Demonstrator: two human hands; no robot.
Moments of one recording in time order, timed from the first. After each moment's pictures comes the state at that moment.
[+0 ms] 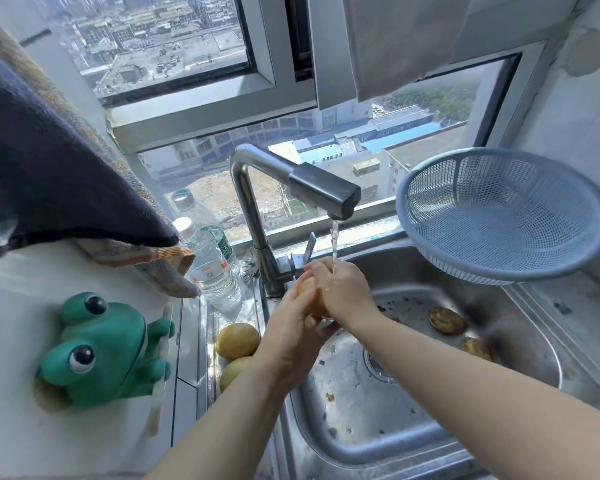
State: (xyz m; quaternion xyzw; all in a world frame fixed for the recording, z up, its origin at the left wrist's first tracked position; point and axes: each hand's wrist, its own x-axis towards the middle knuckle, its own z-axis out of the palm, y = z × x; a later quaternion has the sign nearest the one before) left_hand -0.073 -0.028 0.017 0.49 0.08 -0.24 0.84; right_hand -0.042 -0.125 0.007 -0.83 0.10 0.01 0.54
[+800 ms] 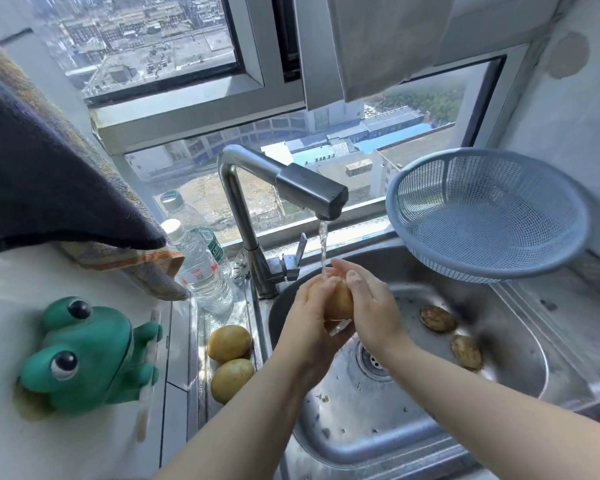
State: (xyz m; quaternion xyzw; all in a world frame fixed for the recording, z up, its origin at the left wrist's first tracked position) left_hand -0.079 -0.058 0.023 0.48 0.13 -0.24 0.83; right_hand -0.085 -0.152 0.011 -0.72 0.11 -0.06 0.69
